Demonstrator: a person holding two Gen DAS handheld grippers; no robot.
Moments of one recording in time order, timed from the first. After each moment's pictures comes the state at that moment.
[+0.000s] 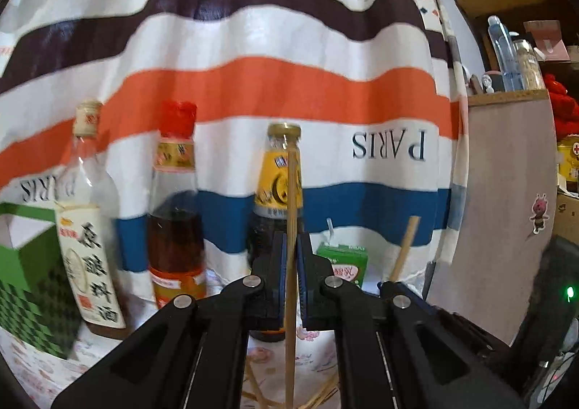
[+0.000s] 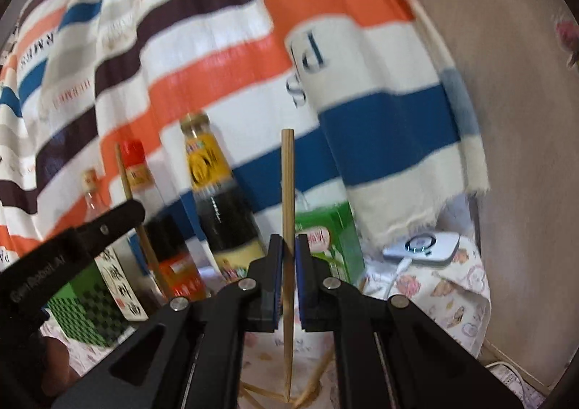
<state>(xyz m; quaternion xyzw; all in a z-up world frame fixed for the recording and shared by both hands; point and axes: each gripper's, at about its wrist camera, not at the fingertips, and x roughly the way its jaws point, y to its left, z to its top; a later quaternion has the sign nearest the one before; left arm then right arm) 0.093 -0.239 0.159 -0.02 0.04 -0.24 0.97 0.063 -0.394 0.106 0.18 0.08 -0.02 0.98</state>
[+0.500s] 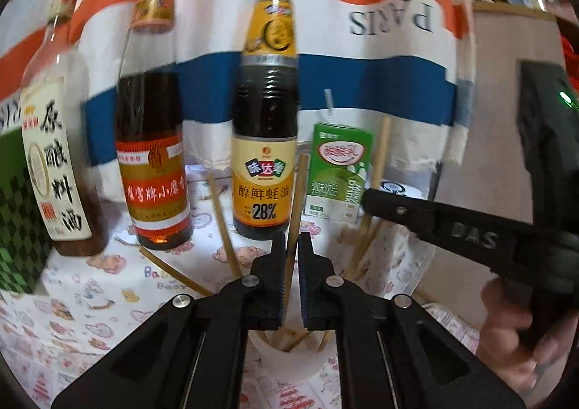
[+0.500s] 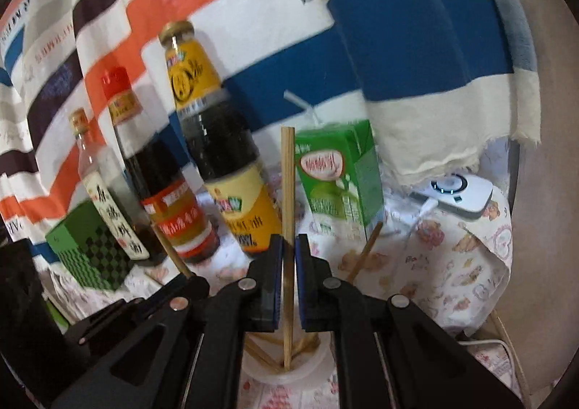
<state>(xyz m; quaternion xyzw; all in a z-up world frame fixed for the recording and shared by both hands) 0.104 -0.251 0.095 0.04 0.18 -0.26 0.95 0.098 -0.404 0.101 0.17 0.25 0.05 0.95</state>
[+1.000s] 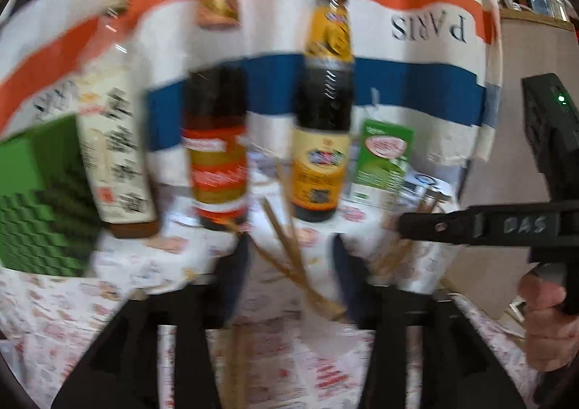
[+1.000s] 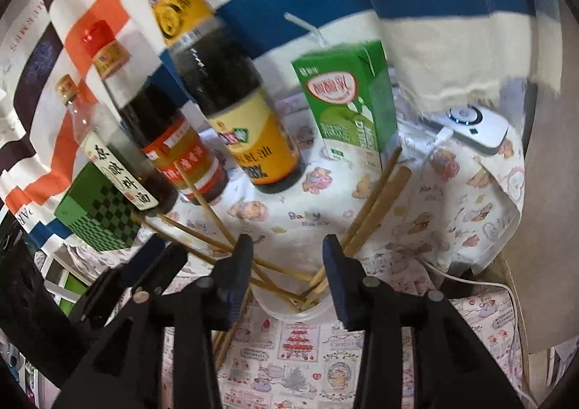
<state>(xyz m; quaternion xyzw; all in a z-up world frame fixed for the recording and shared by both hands) 0.095 -0.205 0.103 0.03 0.20 -0.18 0.96 0.101 -0.396 0.100 0.21 0.37 0.08 0.90</state>
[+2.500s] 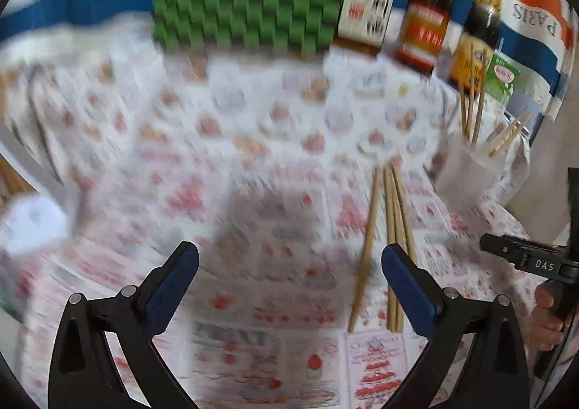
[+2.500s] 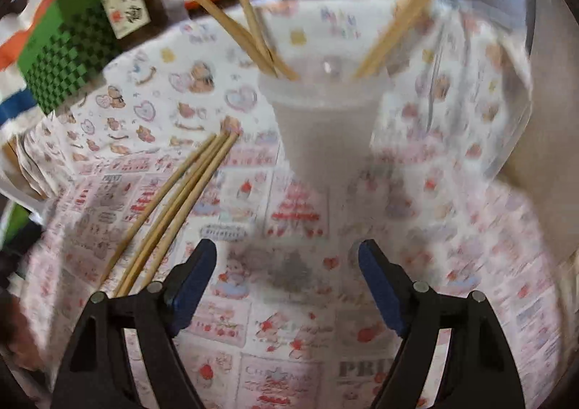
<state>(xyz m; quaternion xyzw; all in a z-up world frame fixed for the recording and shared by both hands) 0.037 -0.010 -0.011 -0.06 0.38 -0.09 0.92 0.044 -0.313 -0.028 0.12 0.49 0.06 0.86</state>
